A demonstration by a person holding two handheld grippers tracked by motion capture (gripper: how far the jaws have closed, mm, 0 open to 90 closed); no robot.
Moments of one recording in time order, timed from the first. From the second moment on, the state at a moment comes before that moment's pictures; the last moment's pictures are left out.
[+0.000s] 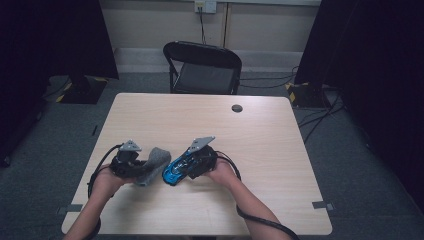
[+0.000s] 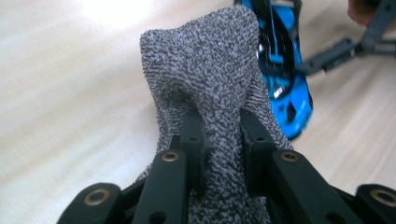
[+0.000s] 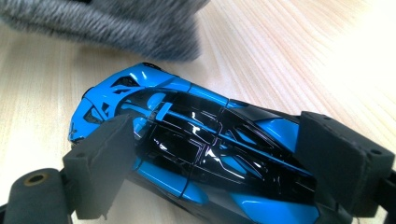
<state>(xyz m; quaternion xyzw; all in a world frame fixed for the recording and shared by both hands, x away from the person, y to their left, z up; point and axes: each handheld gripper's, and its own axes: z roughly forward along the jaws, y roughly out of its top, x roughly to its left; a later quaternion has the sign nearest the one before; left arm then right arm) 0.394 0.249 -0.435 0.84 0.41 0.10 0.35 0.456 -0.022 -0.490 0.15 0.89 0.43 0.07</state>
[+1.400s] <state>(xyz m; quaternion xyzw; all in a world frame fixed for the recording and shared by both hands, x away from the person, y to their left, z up) 0.486 0.164 -0.475 0.87 0.37 0.10 0.32 0.456 -0.023 -0.492 0.14 0.89 0.44 0.07</state>
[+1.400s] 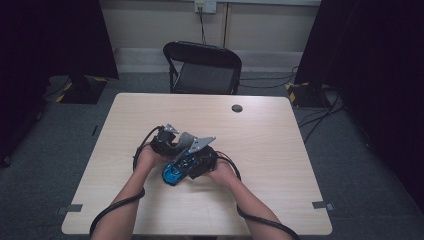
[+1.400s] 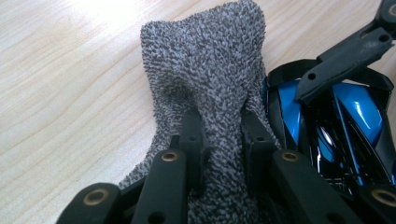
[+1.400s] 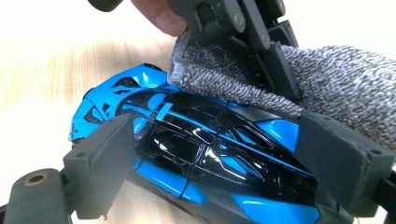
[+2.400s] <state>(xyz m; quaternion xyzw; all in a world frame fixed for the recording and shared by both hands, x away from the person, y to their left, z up) 0.470 0.179 -0.472 0.87 0.36 0.09 0.32 0.456 -0.023 -0.491 0.14 0.89 0.43 0.07</state>
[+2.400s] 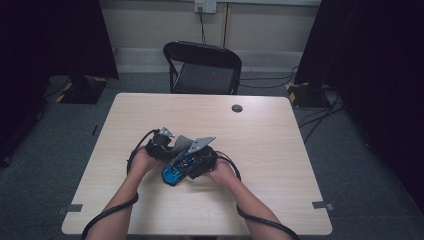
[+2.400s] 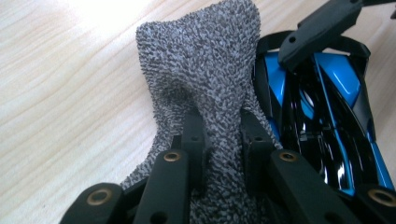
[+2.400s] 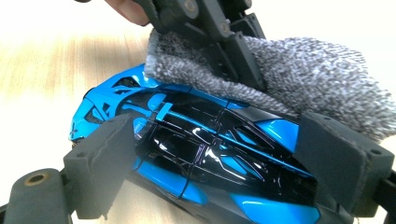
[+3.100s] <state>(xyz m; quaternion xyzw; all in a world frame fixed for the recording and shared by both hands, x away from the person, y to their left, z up) 0.452 0.199 -0.471 0.87 0.37 0.09 0.31 0.455 -0.021 -0.491 0.14 0.89 0.43 0.07</state>
